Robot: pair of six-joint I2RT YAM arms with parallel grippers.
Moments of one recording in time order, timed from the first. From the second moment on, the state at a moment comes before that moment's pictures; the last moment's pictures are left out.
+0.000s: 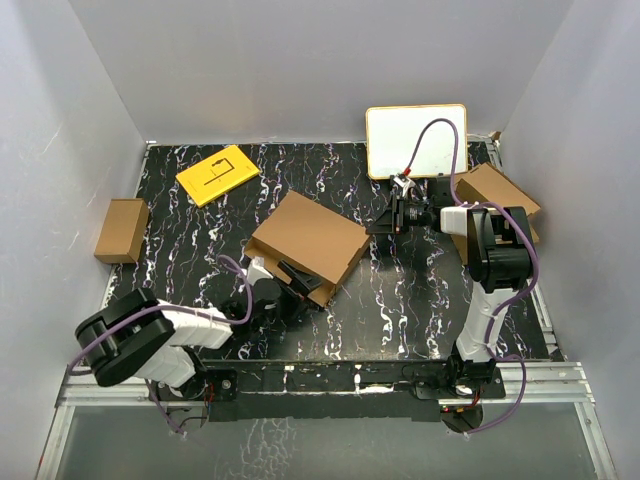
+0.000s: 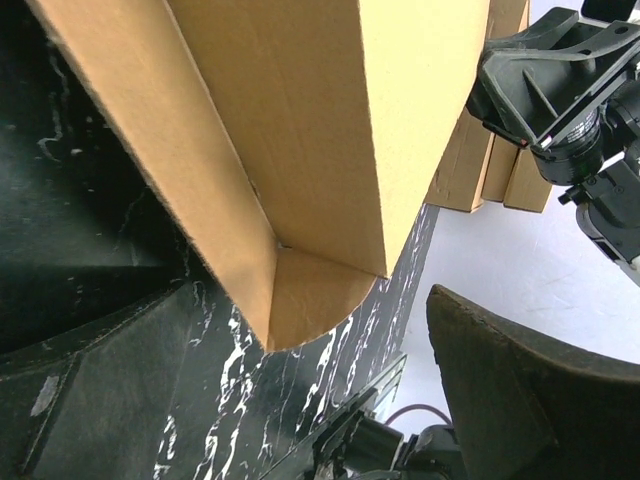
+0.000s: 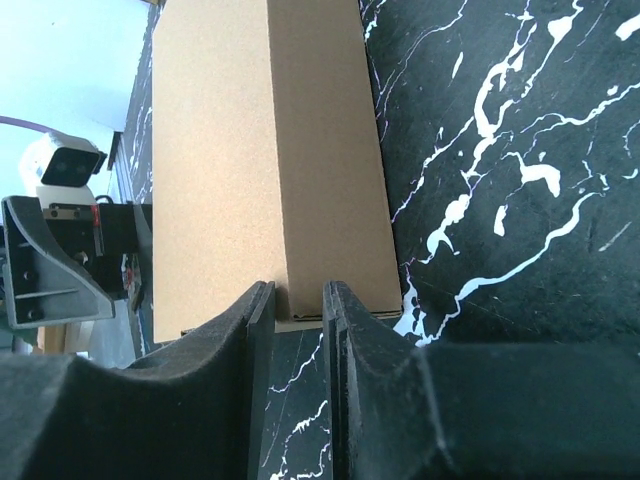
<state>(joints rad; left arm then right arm) -0.91 1.35 0.25 0.62 -0.23 -1.50 0.03 1.98 1.08 0.08 -1.12 0.21</state>
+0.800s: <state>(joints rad) -1.03 1.51 0.39 0.58 -0.38 -1.70 0.04 1.98 1.08 0.08 -1.12 0.22</state>
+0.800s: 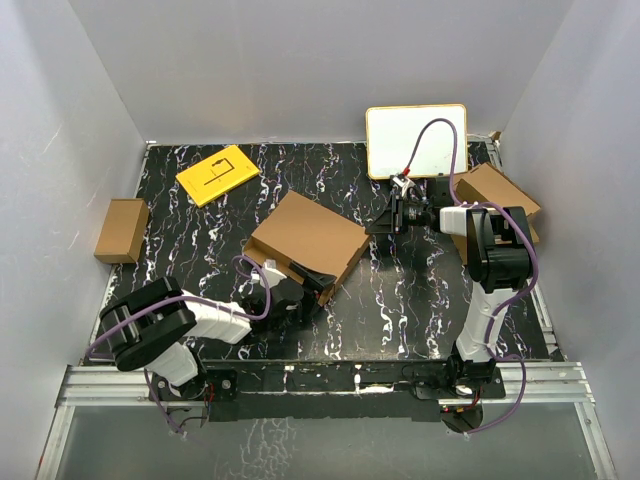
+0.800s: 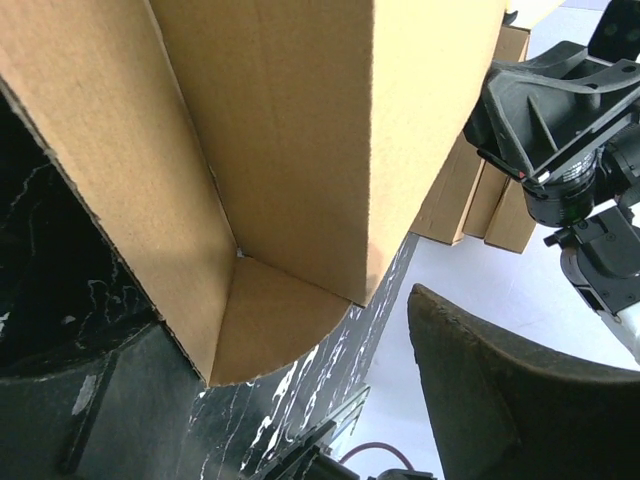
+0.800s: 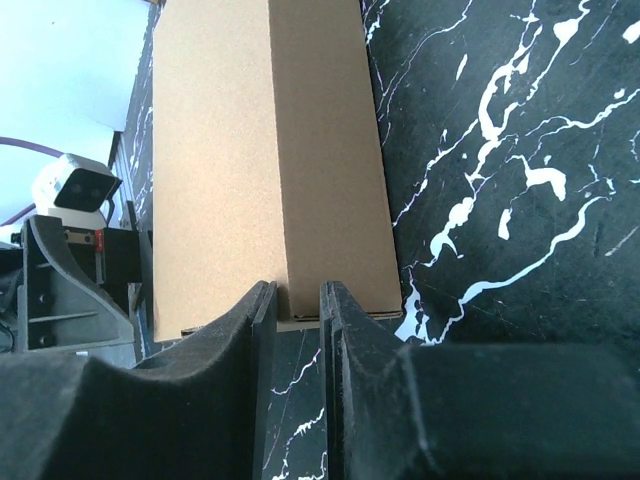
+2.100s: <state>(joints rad) -1.04 1.52 0.41 0.53 -0.40 -1.76 0.05 1.98 1.08 0.10 -1.11 0.22</state>
